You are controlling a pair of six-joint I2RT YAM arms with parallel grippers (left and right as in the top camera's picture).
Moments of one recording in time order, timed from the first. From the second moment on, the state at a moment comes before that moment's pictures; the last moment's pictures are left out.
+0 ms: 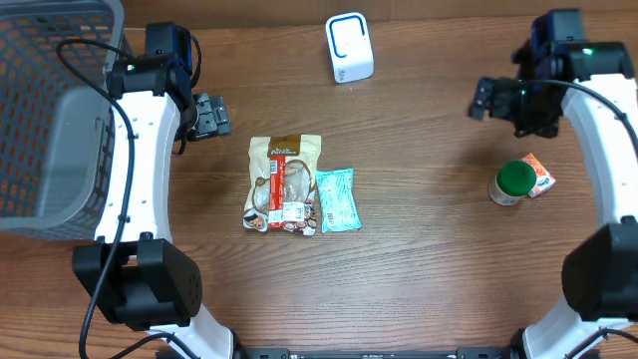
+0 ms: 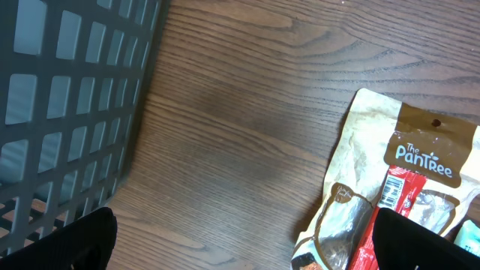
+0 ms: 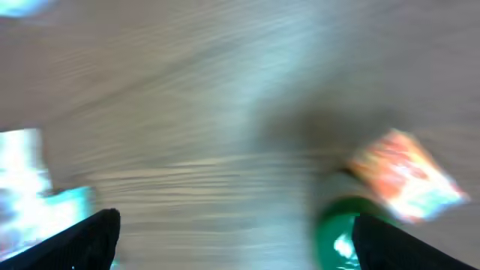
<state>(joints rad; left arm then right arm) 0.07 1.83 1.79 -1.28 -0.22 -0.24 0.00 1.86 1.75 -1.19 -0.20 0.23</state>
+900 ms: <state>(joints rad) 0.07 1.83 1.79 -1.28 -0.22 -0.24 0.62 1.86 1.17 -0.39 -0.25 0.45</state>
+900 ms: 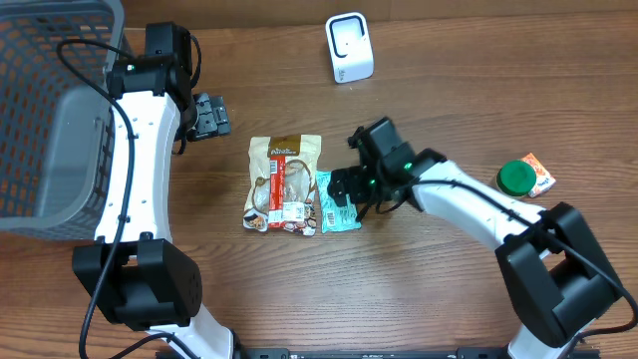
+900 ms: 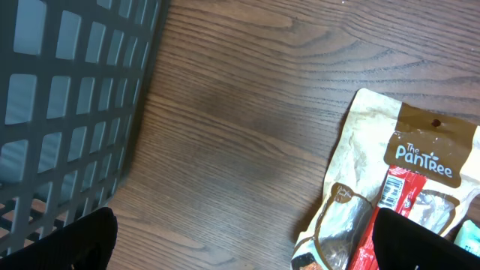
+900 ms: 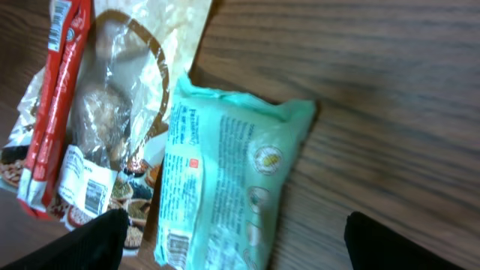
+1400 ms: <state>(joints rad) 0.07 1.83 1.79 -1.28 -0.22 -0.24 0.70 1.86 1.13 -0.32 0.01 0.54</state>
